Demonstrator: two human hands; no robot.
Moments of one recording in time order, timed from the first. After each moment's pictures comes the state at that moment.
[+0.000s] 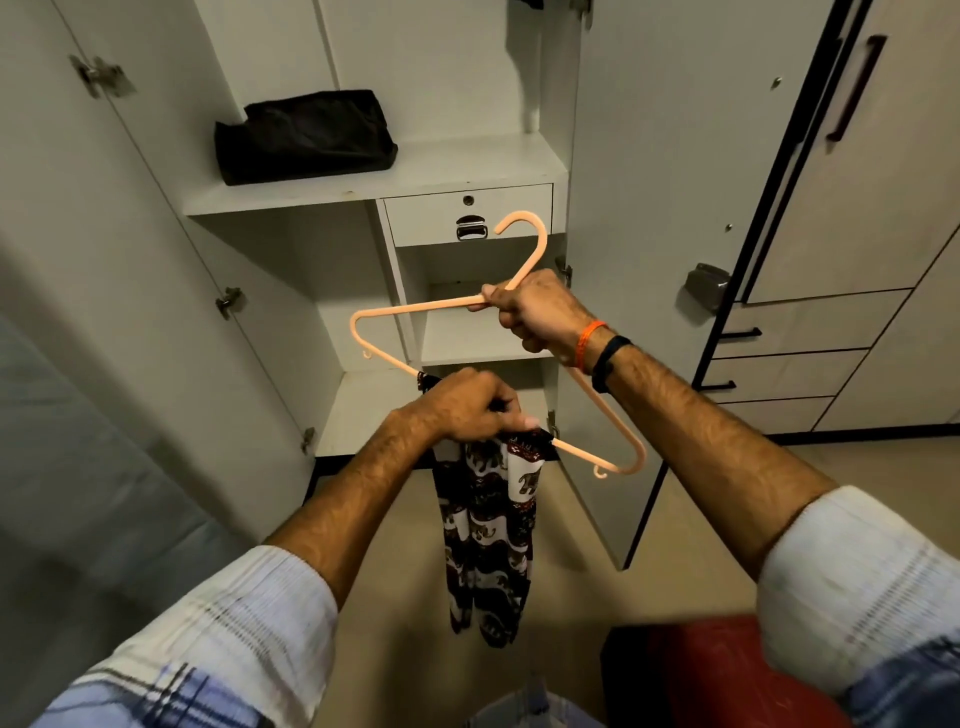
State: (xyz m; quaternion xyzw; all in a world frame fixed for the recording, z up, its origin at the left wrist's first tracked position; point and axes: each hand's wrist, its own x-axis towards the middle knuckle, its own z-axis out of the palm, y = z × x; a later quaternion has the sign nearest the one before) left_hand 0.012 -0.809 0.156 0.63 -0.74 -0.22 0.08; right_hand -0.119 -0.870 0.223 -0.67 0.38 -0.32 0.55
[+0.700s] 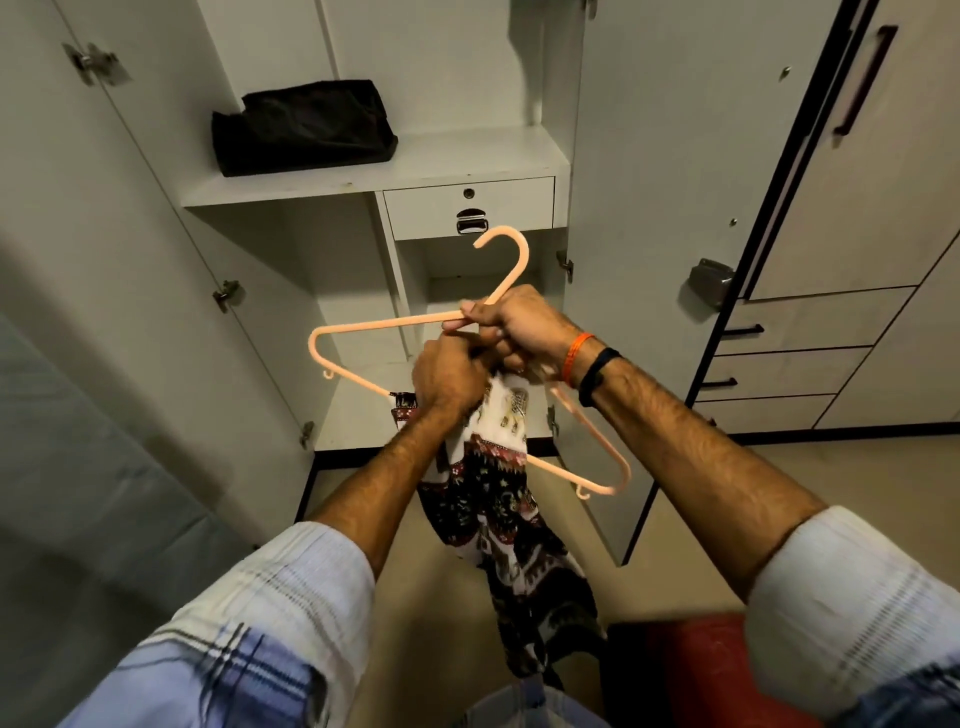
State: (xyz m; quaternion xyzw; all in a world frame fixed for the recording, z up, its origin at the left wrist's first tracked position) left_hand 0.002 -0.827 0.147 0.79 -0.49 -0.10 0.36; right_hand -0.109 -0.856 0.212 -0.63 0.33 -0.26 0.65
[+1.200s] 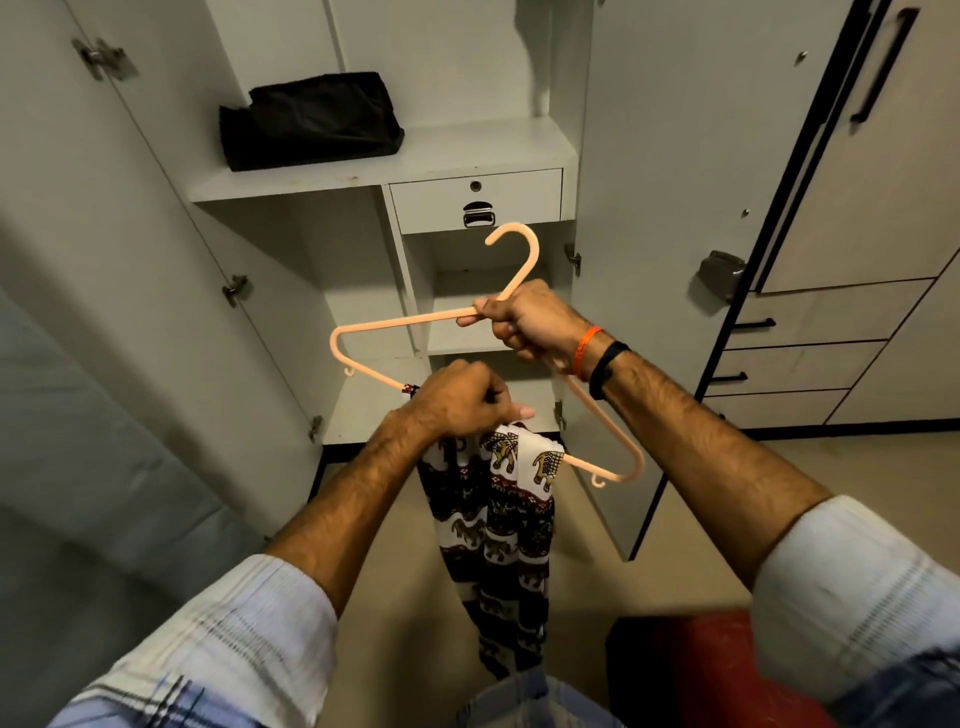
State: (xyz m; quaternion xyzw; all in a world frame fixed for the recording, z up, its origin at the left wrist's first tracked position) left_hand 0.017 -0.802 0.146 0.68 -0.70 -0.19 0.10; right_hand -0.113 -0.864 0.206 -0.67 0.35 -0.27 0.60
